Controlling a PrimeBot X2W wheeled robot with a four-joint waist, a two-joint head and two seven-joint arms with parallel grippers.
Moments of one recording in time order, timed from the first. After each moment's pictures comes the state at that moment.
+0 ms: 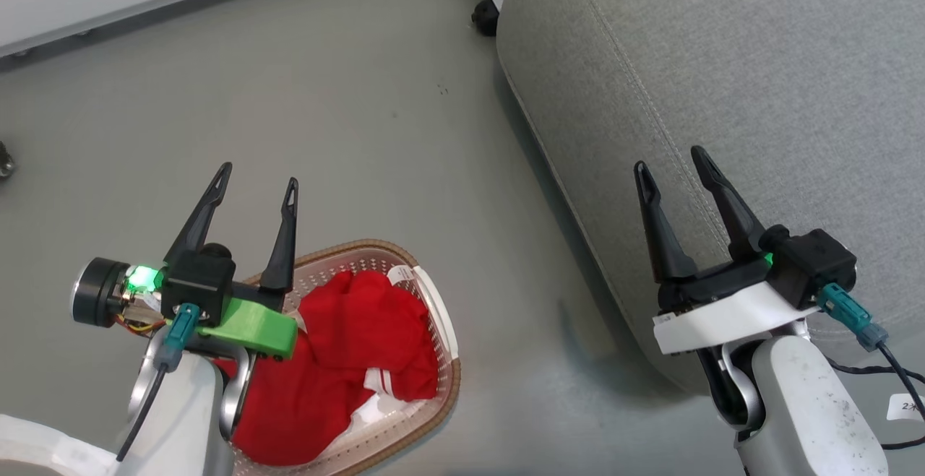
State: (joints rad) left arm -0.31 0.17 -0.16 0.26 -0.01 -0.09 -0.26; right arm -0.26 -0.05 0.14 0.07 0.22 0.13 -0.26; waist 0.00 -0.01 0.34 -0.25
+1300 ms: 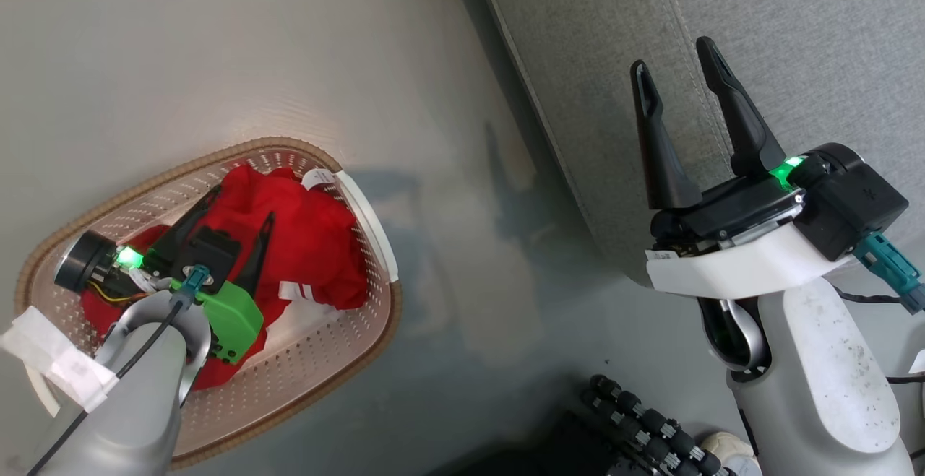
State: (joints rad) left arm -0.56 0.34 -0.42 0.71 0.01 -0.13 -0.26; right arm -0.40 -0.05 0.18 -0.08 0.26 0.13 -0.26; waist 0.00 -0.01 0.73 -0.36
